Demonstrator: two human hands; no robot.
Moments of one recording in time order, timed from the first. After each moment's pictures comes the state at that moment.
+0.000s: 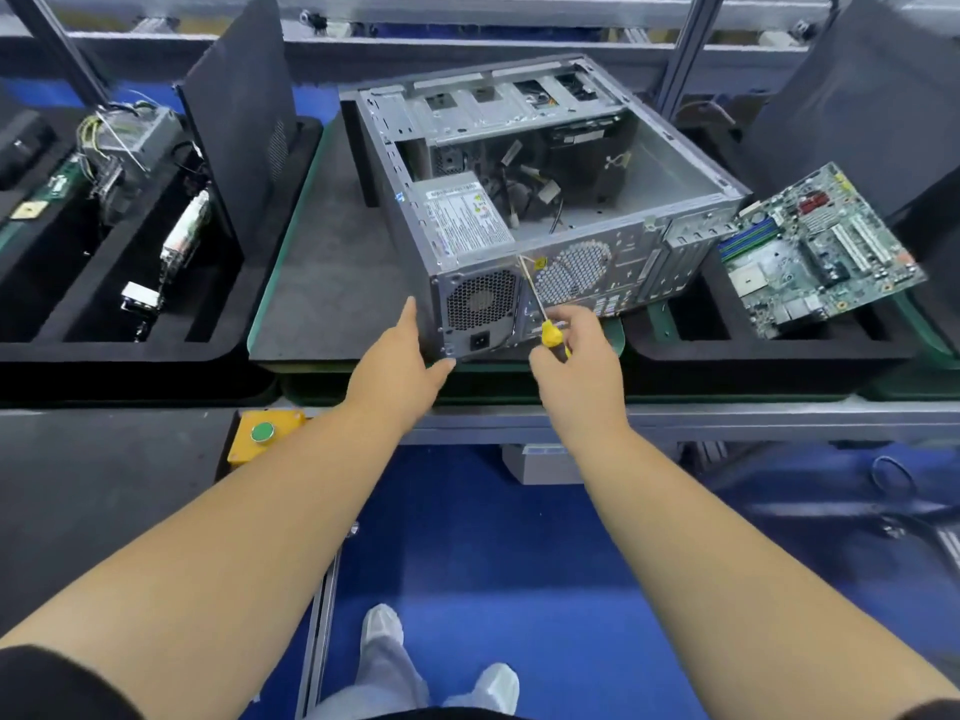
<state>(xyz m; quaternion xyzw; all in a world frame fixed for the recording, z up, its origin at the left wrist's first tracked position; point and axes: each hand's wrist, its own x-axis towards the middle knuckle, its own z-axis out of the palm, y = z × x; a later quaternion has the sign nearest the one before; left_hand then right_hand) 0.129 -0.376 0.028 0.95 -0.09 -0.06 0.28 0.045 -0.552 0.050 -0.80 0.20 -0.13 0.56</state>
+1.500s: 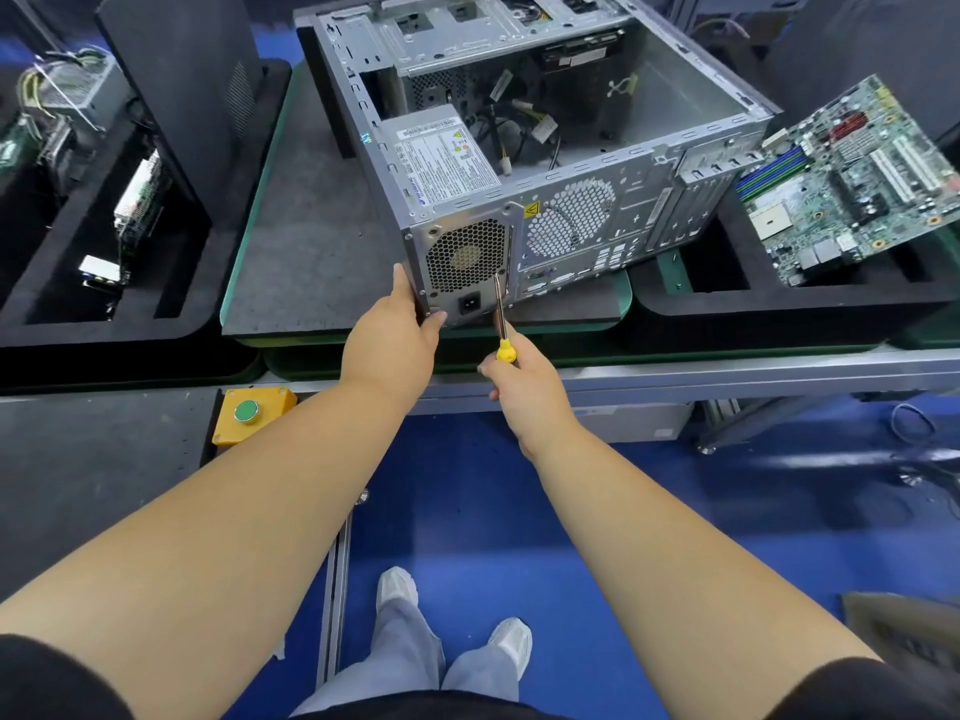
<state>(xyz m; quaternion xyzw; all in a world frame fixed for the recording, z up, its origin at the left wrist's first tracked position) 0.127 -0.394 0.018 0.97 -0.09 -0.01 0.20 0.055 -0.525 -0.030 -0.68 0.24 0.02 0.69</state>
